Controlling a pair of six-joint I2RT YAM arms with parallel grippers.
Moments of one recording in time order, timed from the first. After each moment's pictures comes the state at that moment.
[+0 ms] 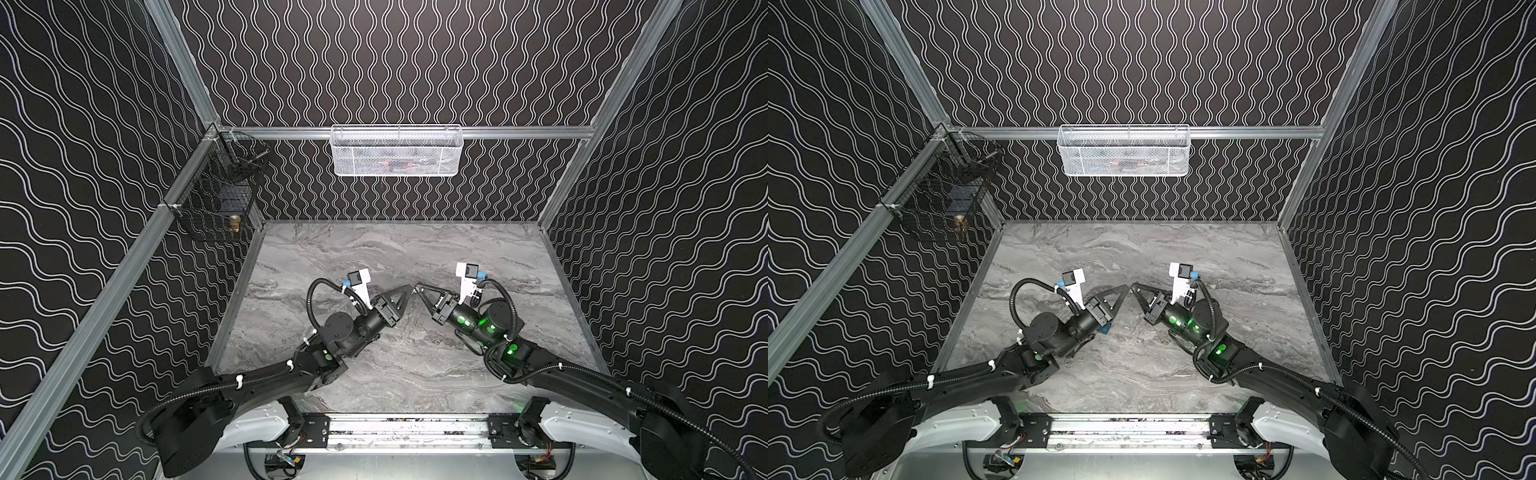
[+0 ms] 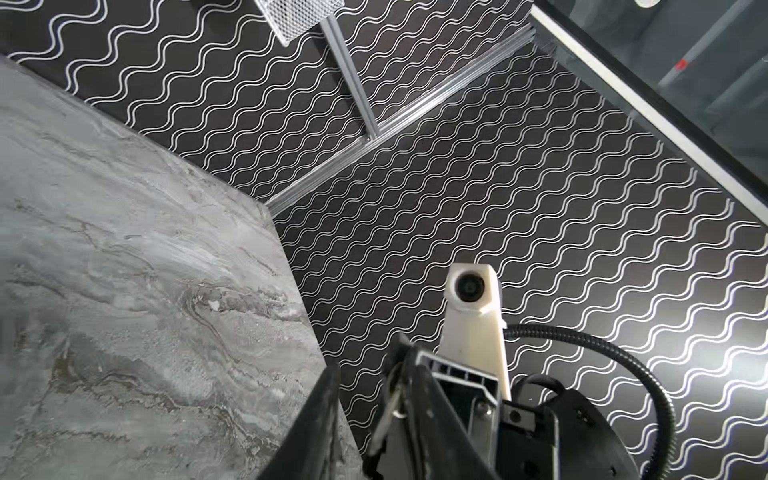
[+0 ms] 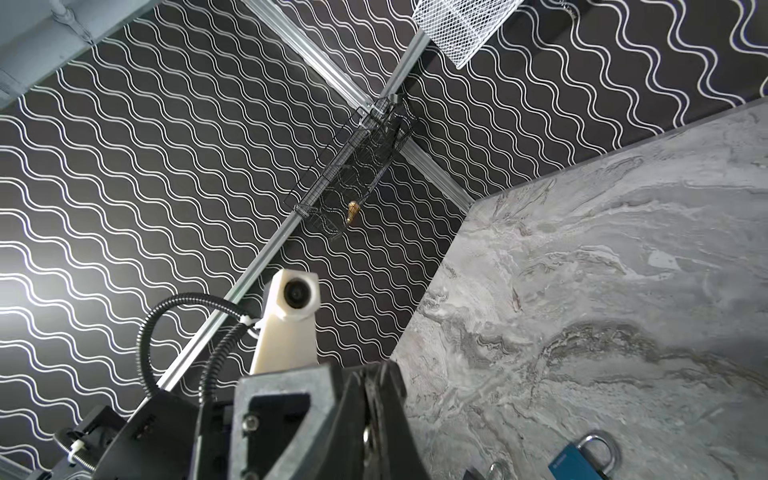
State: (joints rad) left arm -0.91 1.17 0.48 0.88 -0.09 -1.04; right arm 0.83 1.09 0.53 0.69 -0.11 0.89
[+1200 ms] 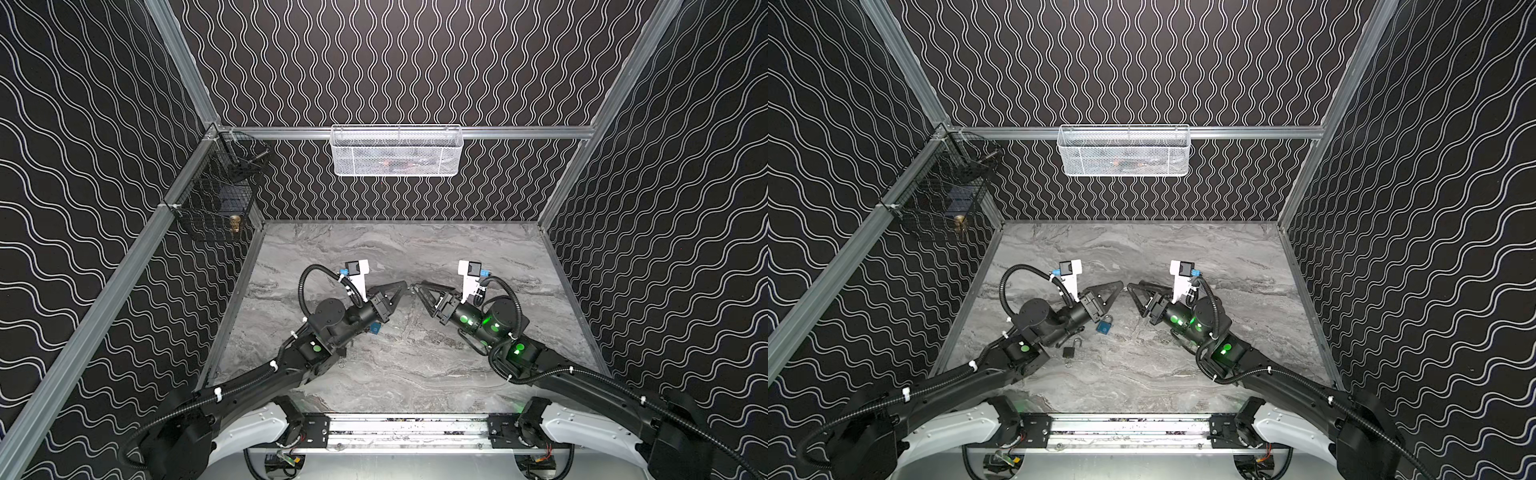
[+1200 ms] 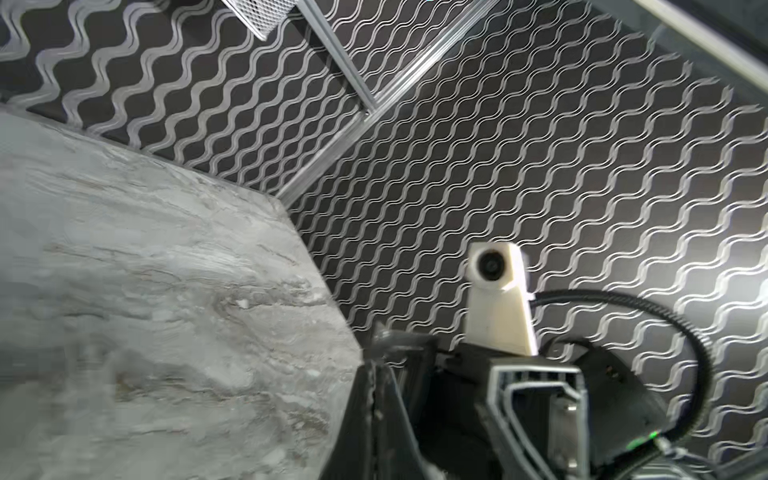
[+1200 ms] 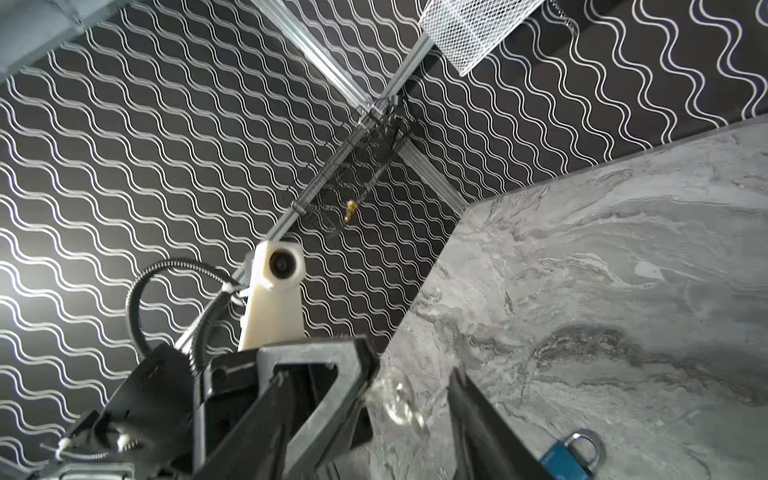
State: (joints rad) left arm -0.75 1.03 0.56 0.55 0.17 -0.84; right arm 0.81 1.01 0.60 0.49 -0.12 0.81
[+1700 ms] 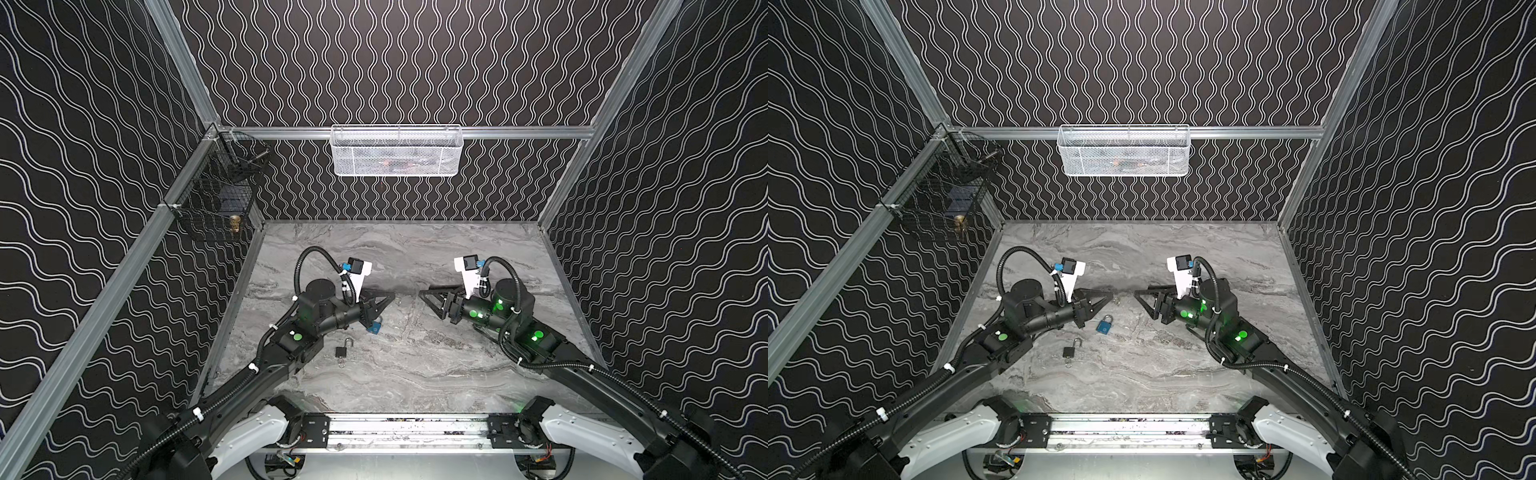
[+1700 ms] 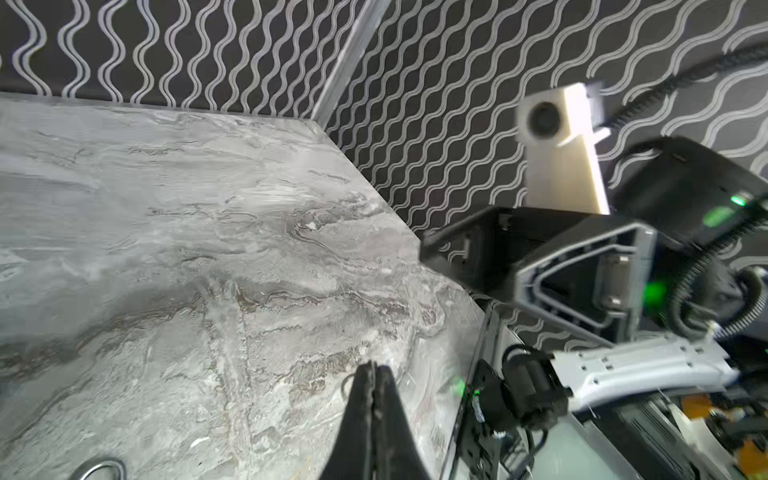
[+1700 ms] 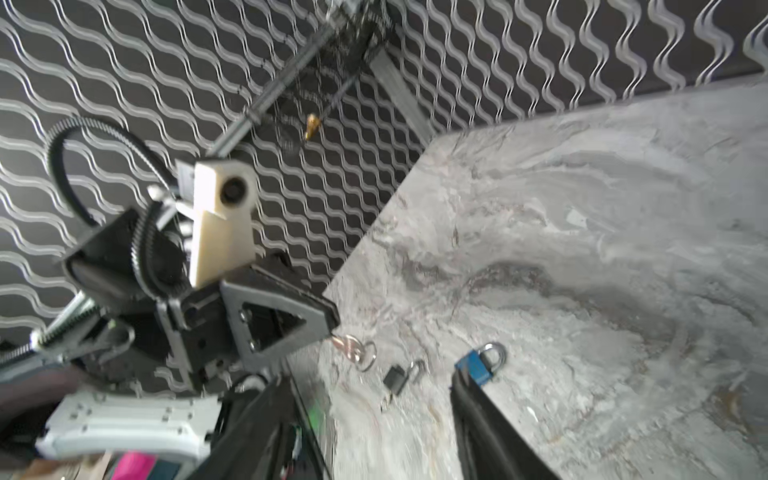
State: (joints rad) left arm -0.58 0.97 0.68 0.09 0.51 -0.47; right arm 0.67 1.00 0.74 0.06 -0.46 0.58
